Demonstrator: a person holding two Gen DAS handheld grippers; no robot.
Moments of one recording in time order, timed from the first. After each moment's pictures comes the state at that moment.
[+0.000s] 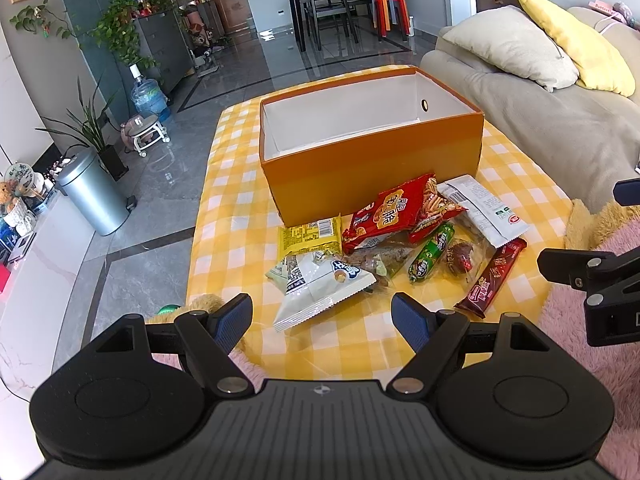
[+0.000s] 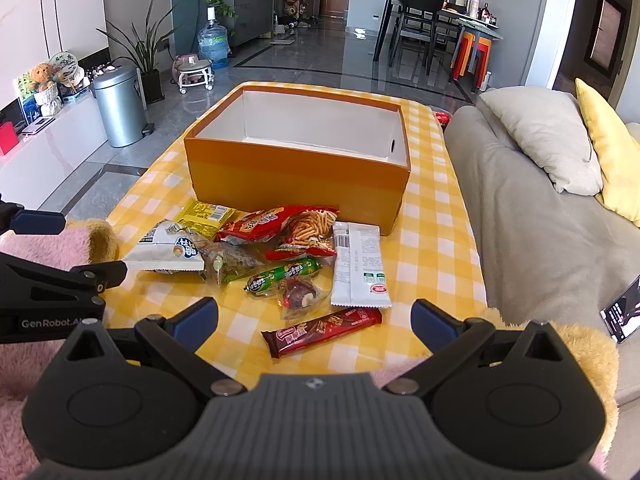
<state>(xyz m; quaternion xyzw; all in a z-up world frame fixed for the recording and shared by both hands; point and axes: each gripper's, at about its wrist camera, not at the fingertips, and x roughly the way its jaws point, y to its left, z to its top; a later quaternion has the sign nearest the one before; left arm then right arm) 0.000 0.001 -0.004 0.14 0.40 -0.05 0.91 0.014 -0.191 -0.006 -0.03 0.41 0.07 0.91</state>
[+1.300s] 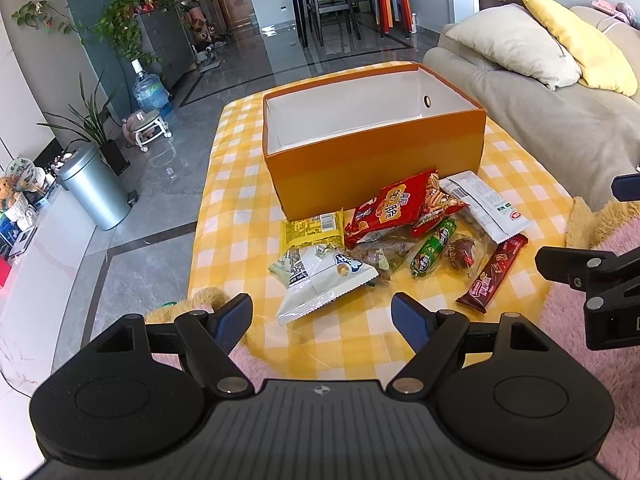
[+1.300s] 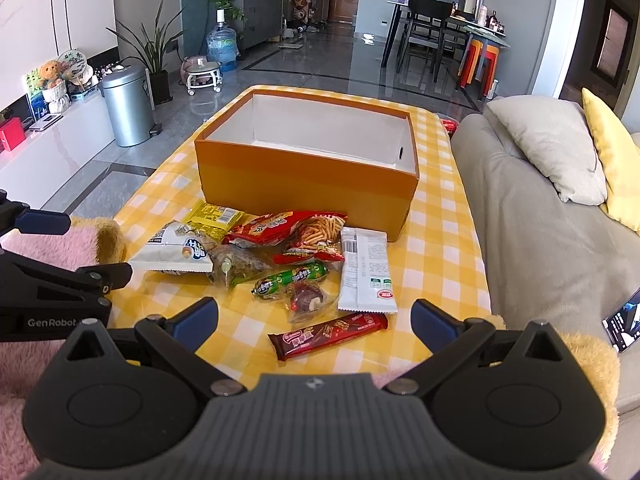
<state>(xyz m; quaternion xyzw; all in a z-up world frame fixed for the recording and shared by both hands) -0.007 0.004 -0.002 0.14 0.40 -0.05 0.90 0.009 -0.186 -0.004 -0.04 0.40 0.08 0.91</state>
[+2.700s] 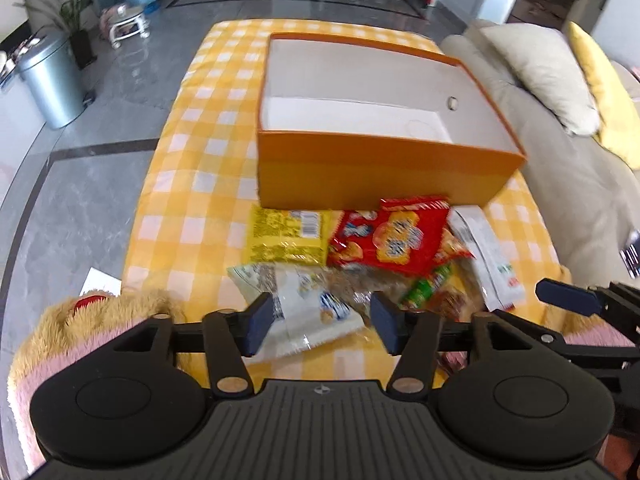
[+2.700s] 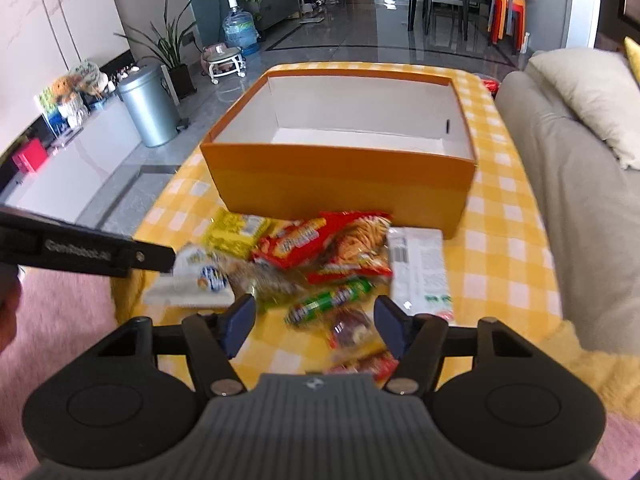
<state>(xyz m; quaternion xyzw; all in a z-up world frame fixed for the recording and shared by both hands) 0.110 0.037 -0.013 -0.03 0.52 -0.07 0.85 0.094 -0.181 -0.034 0.04 0.45 0.14 0.88</state>
